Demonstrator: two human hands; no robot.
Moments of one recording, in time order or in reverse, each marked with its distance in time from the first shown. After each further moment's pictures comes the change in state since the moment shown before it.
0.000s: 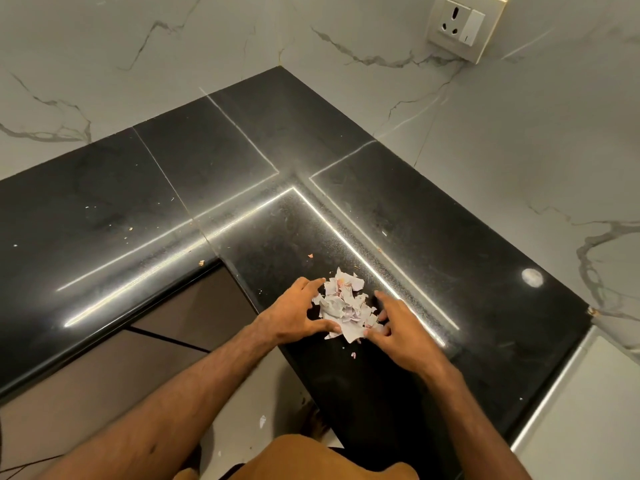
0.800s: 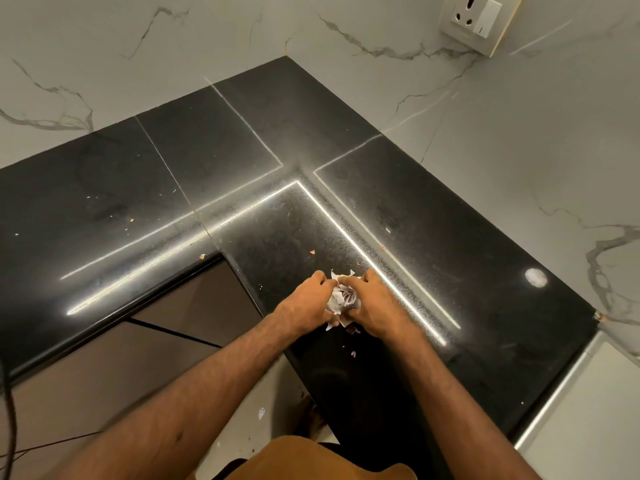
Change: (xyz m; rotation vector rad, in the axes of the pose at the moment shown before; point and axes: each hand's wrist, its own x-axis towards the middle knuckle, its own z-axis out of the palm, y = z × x) left_hand 0.024 0.035 0.001 0.191 -0.061 -0.038; right_hand 0.057 -0.044 0.009 -0.182 -0.031 -0.092
